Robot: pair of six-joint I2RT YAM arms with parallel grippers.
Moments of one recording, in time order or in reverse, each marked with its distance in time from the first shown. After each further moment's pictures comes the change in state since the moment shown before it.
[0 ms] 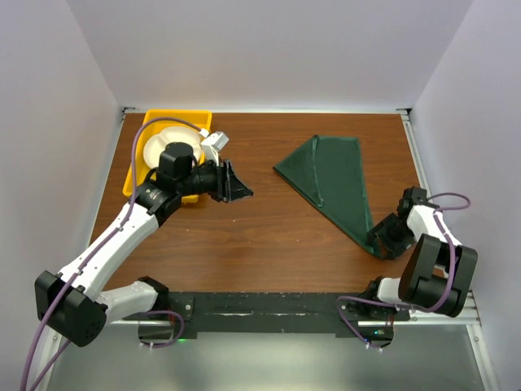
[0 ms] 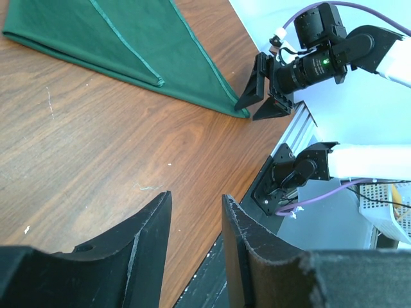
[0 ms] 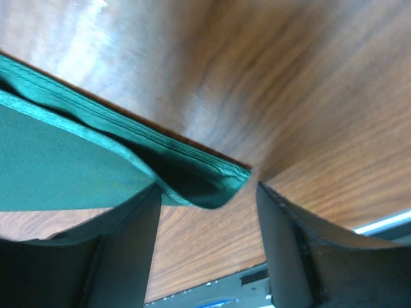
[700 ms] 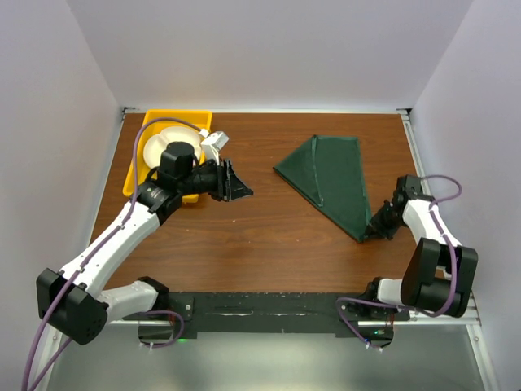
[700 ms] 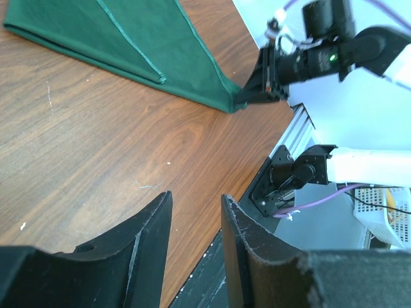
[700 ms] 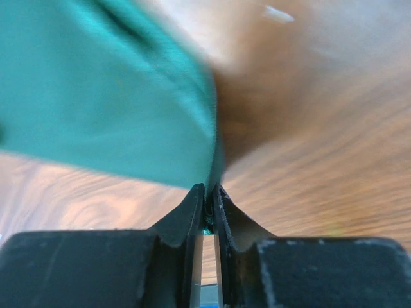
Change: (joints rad) left arm 0.004 0.014 0.001 -0.001 -0.002 -0.024; right arm 0.087 -0.014 0.043 0.071 -0.116 -0.052
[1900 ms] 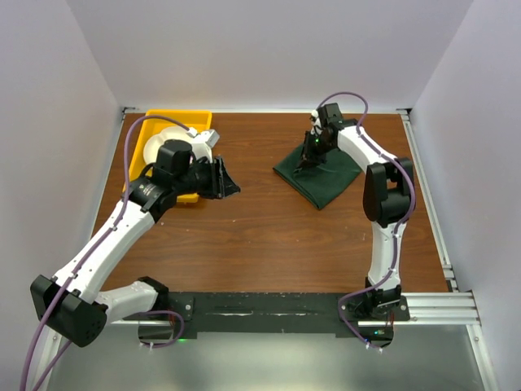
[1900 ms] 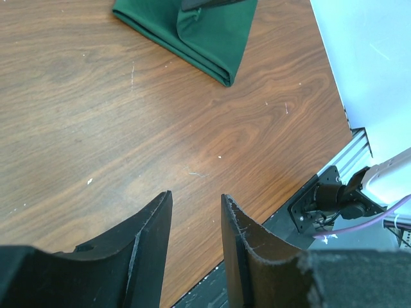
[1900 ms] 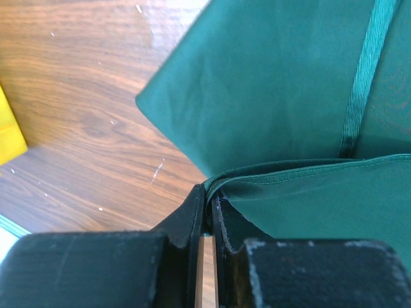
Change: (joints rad) left arm 0.005 -0.015 0.096 -0.243 -0.242 0.036; right arm 0.517 0.807 1.033 0.022 -0.213 -0.135
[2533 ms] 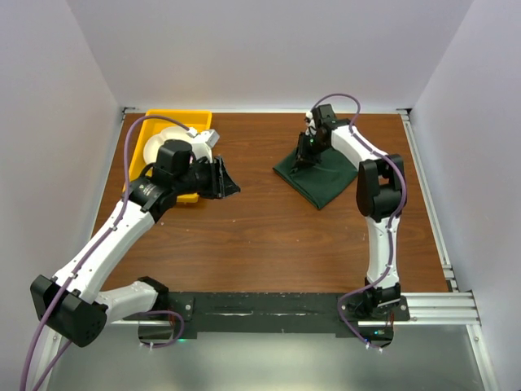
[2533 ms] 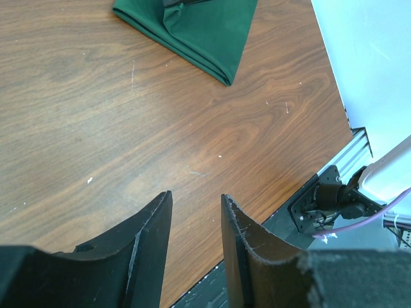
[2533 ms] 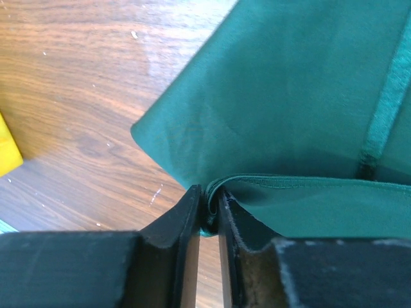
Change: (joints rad) left arm 0.000 0.000 0.000 -0.003 0.000 -0.001; right arm 0.018 0.108 0.096 -0.002 -0.015 0.000
